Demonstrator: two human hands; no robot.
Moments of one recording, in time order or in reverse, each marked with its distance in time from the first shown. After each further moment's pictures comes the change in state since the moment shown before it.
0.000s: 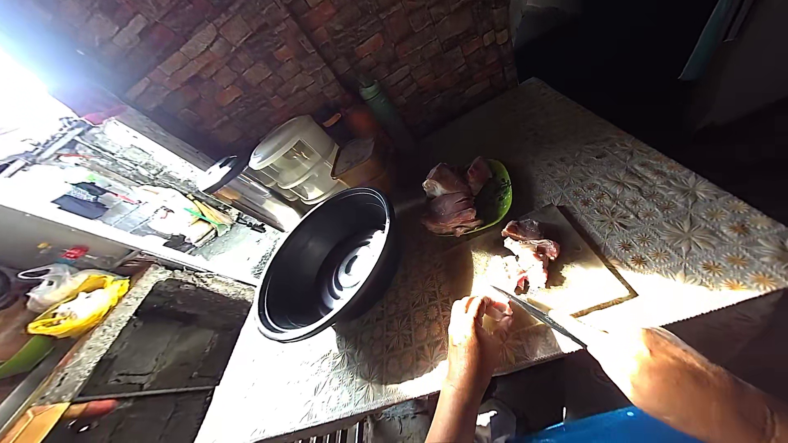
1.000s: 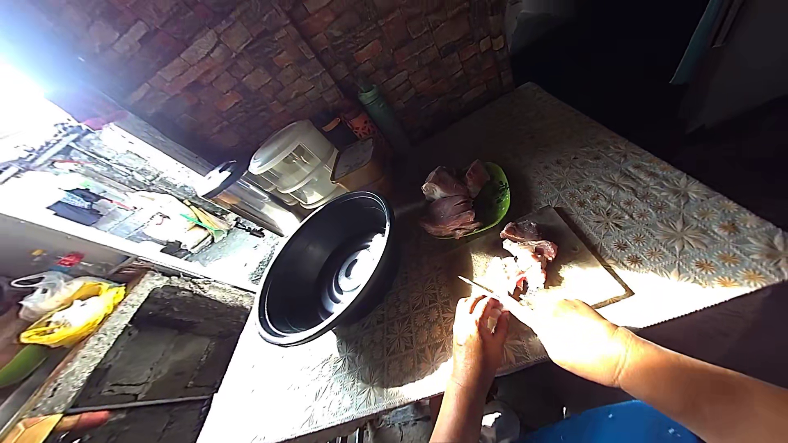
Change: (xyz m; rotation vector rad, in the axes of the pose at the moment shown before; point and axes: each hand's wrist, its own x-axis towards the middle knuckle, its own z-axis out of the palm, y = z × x) left_hand 0.002 -0.005 0.010 0.023 0.081 0.147; right_hand 0.092 -0.036 -0.001 0.080 -0.919 0.210
